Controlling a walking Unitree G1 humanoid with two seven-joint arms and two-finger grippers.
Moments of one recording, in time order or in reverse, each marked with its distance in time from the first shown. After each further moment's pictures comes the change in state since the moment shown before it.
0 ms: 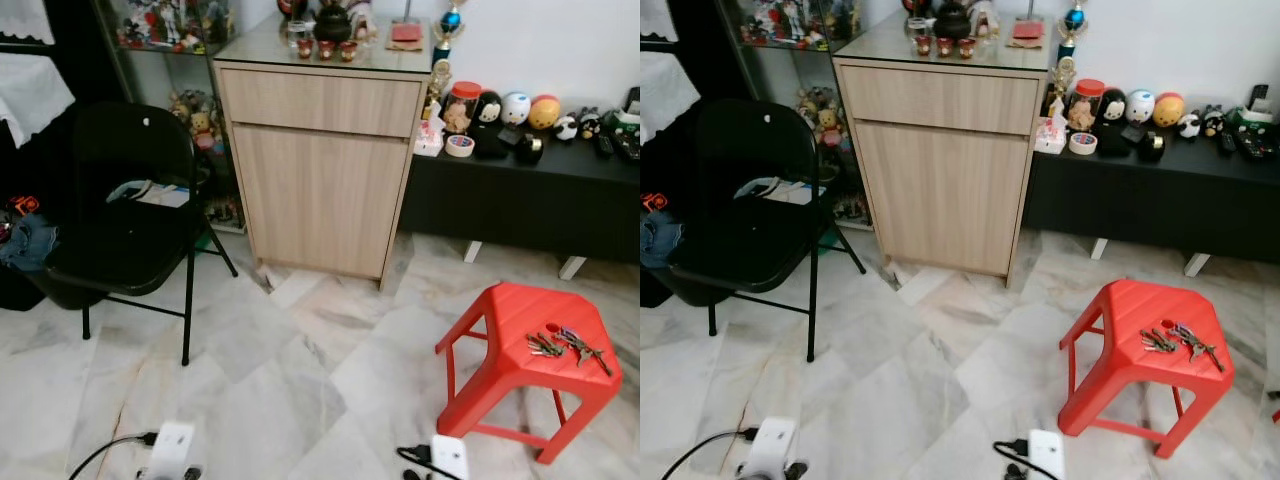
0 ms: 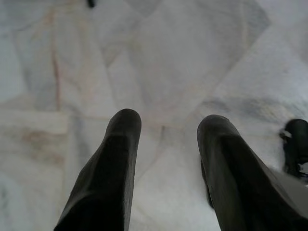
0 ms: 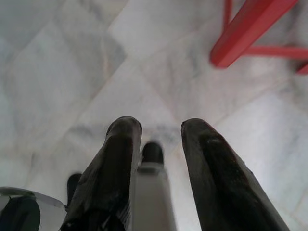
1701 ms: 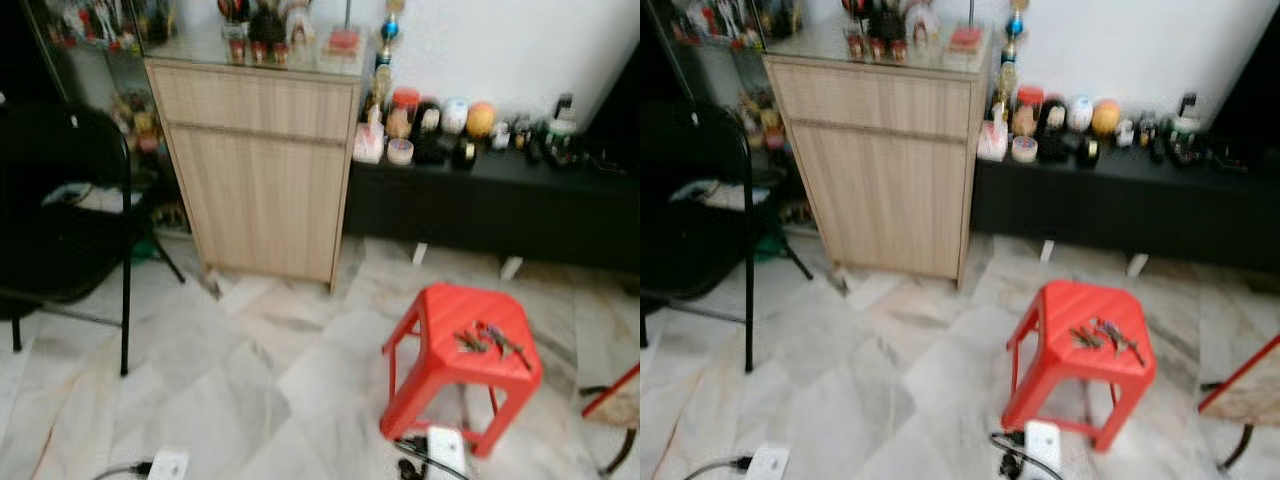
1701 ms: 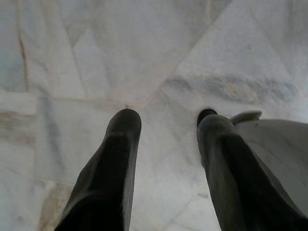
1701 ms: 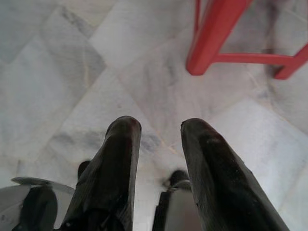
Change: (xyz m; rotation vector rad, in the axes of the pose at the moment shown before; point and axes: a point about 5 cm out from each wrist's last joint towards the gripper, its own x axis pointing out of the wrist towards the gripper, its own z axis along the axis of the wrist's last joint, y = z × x) left arm -0.009 0.007 -0.035 -0.006 0.053 0.034; right arm 0.001 0.018 0.001 0.025 -0.019 0.056
